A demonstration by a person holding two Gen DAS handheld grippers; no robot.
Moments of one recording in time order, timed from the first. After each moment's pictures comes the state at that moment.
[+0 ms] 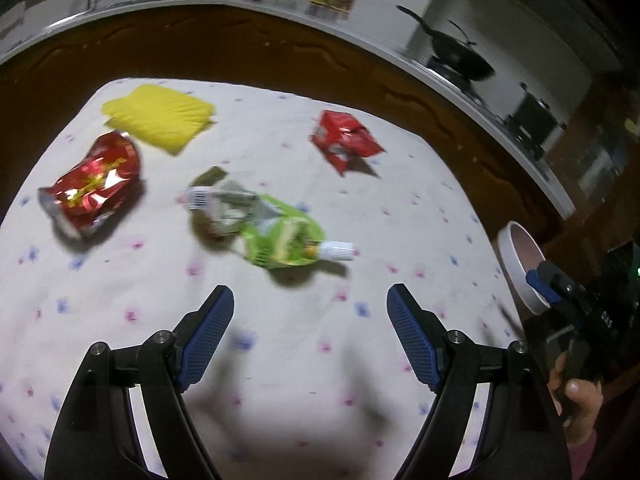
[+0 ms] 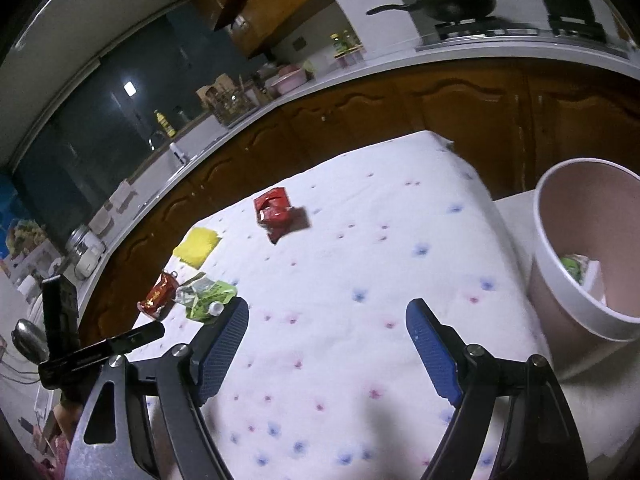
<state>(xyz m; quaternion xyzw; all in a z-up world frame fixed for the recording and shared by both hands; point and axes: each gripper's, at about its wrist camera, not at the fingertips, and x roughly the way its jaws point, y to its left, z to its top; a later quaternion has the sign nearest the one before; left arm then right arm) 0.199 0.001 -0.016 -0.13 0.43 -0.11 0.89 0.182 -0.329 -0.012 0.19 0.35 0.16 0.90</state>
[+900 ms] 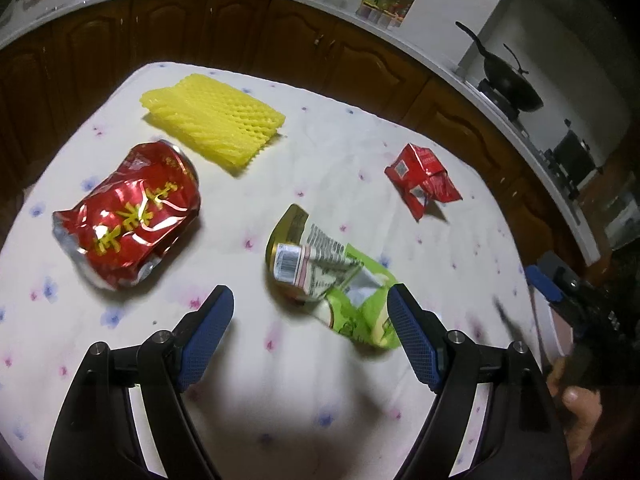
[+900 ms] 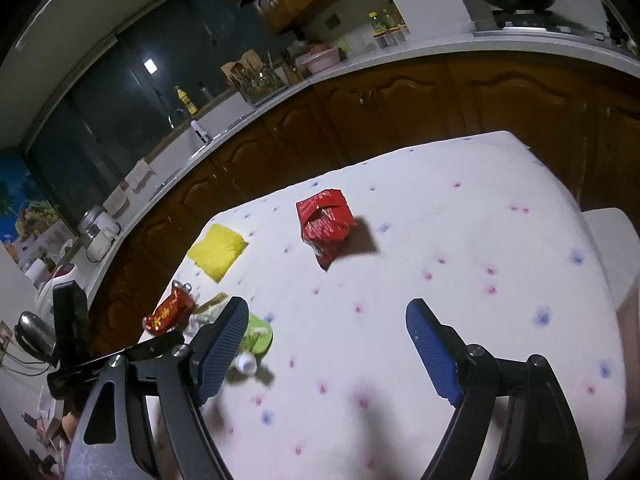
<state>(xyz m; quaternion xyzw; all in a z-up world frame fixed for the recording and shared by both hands) 0.258 0.052 -0.030 -0.16 0.45 -0.06 0.88 0.273 -0.255 -0.015 0.17 0.37 0.21 0.89</state>
